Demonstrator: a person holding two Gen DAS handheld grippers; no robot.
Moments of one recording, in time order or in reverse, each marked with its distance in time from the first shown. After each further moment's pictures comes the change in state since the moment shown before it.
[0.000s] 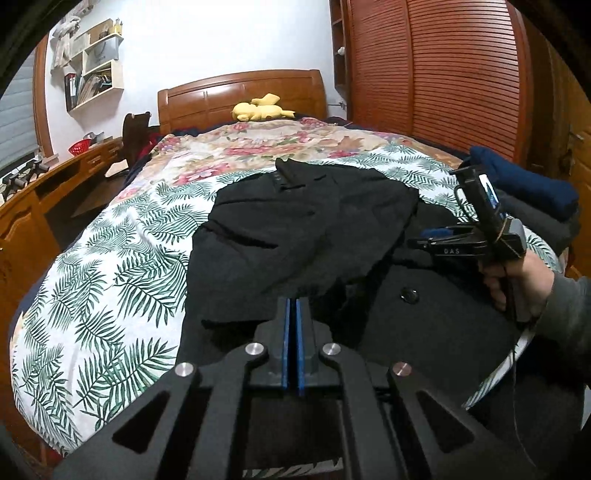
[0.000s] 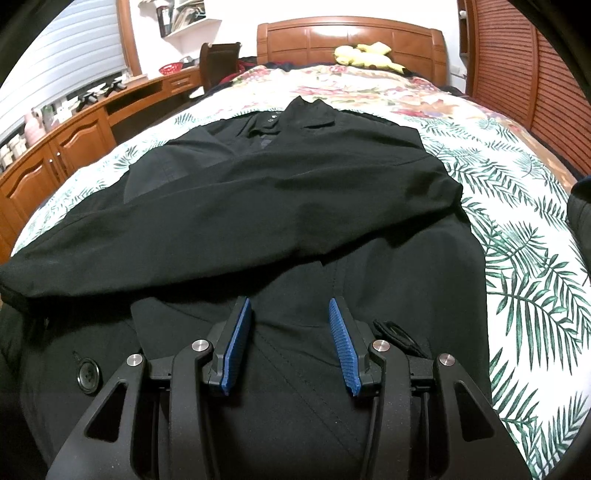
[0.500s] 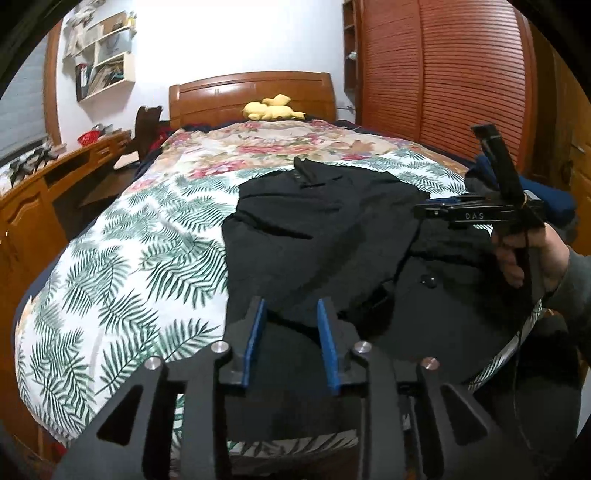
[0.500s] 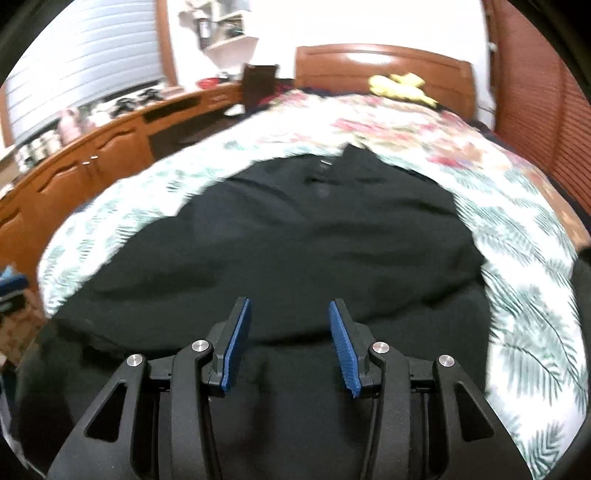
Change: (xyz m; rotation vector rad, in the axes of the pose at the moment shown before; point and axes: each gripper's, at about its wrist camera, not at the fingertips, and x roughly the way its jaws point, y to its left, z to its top) left arm -0.026 0.052 -0.022 -0.048 -0.006 0.005; right arm -0.045 0.075 0.042 -0.113 -0.084 0.135
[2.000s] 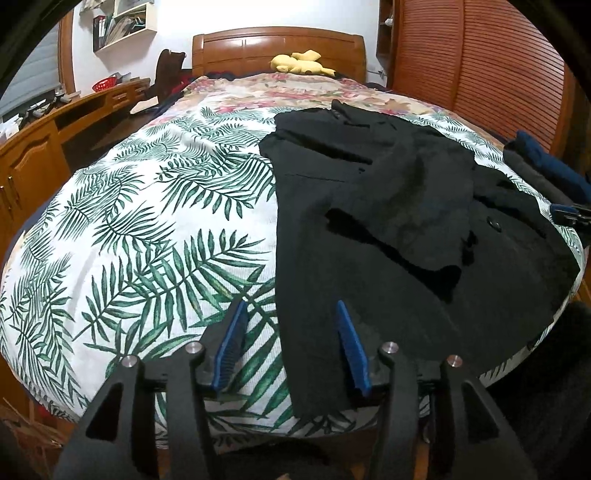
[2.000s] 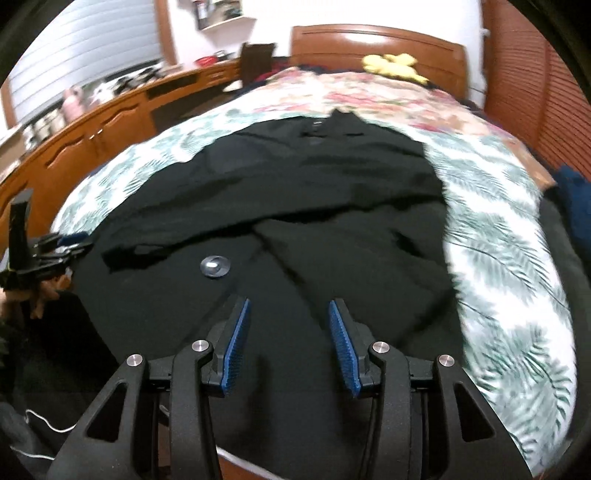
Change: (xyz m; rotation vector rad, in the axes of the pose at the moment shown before) left arm 0.054 0.043 -0.055 -0.081 0.161 0.047; right arm -0.089 -0.028 -0.089 0.049 0.087 -0.111
